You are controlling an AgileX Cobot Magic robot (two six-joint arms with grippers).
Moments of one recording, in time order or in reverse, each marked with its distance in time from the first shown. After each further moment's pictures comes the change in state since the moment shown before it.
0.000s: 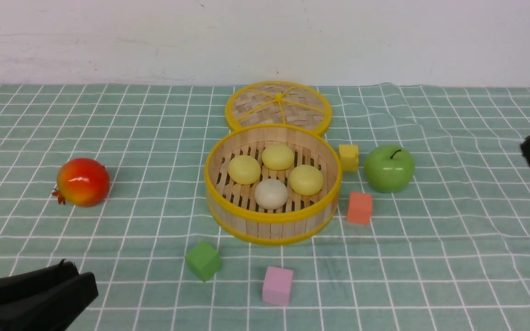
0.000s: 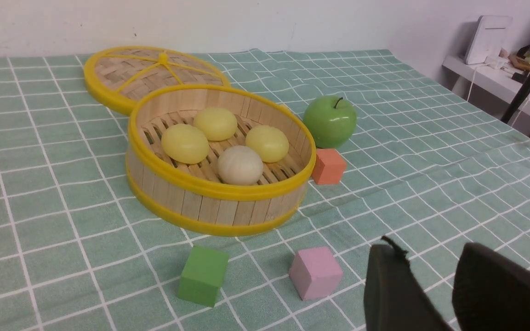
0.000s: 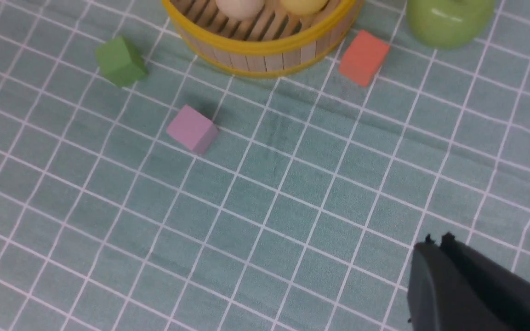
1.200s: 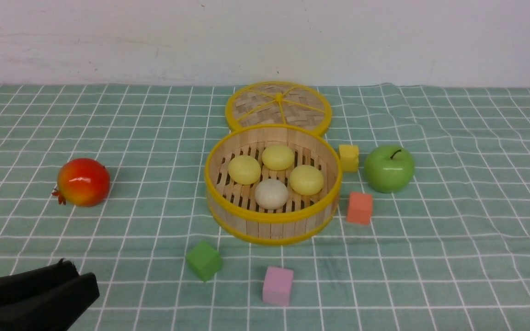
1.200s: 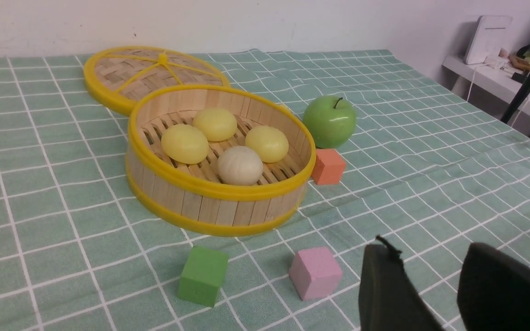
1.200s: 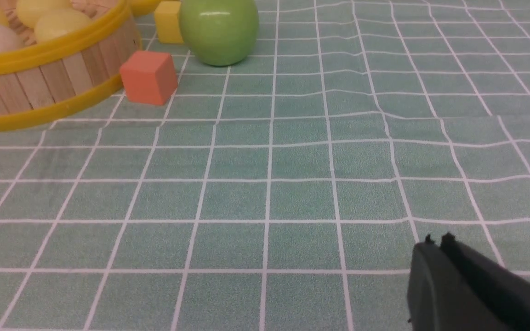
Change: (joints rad) right arm -0.368 -1.132 1.434 -0.076 -0.888 0.020; left arm 0.000 0.000 0.000 0.000 0.000 0.000
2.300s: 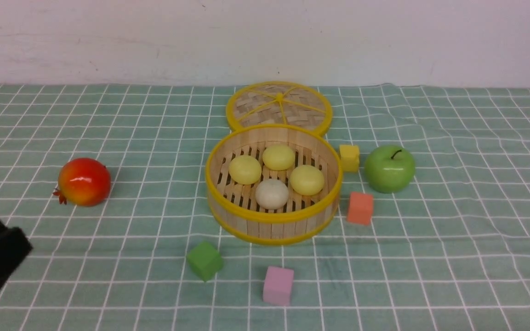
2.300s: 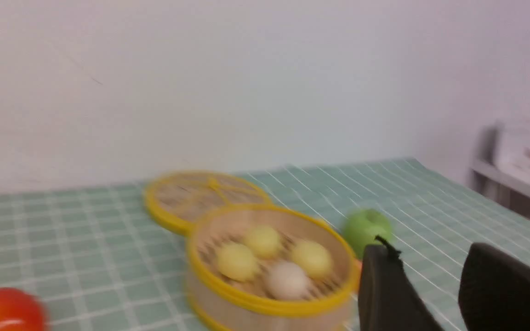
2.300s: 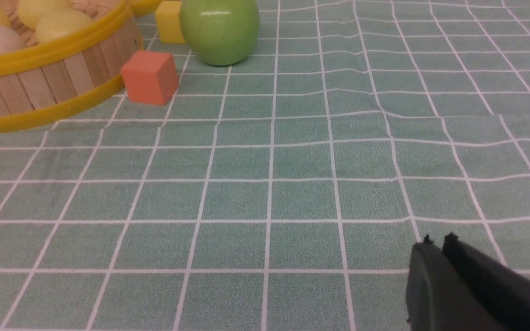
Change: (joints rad) right arm 0.000 0.000 -0.001 0.002 0.002 0.003; left arm 0.141 -0.182 0.036 0.064 -0.125 0.005
